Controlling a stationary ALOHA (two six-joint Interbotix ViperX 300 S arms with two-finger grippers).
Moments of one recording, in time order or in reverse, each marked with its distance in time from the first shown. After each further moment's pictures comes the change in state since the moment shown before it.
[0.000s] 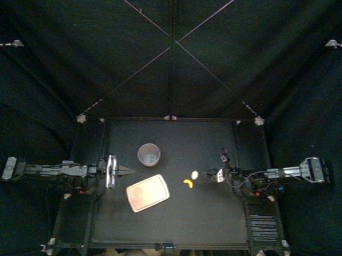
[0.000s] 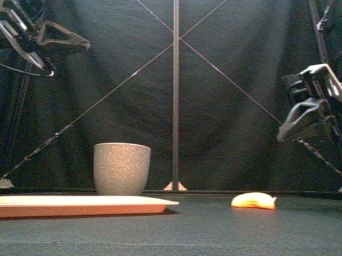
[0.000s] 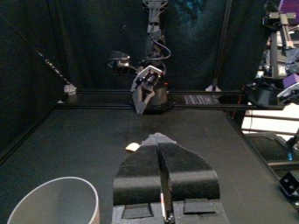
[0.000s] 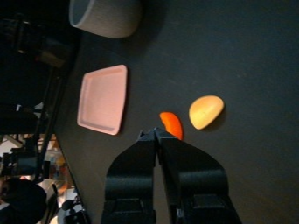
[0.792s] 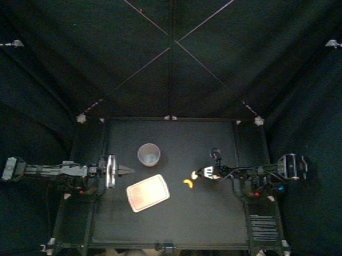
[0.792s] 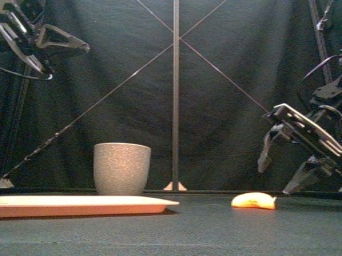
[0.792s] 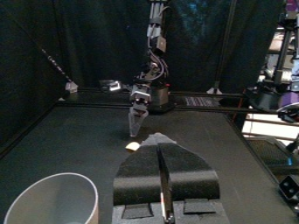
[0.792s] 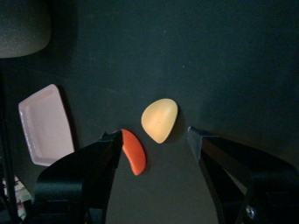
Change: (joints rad) left arm 0.008 0.000 0.018 -0.034 -0.028 -0.003; right arm -0.092 0.362 -0.146 0.083 0.087 0.115
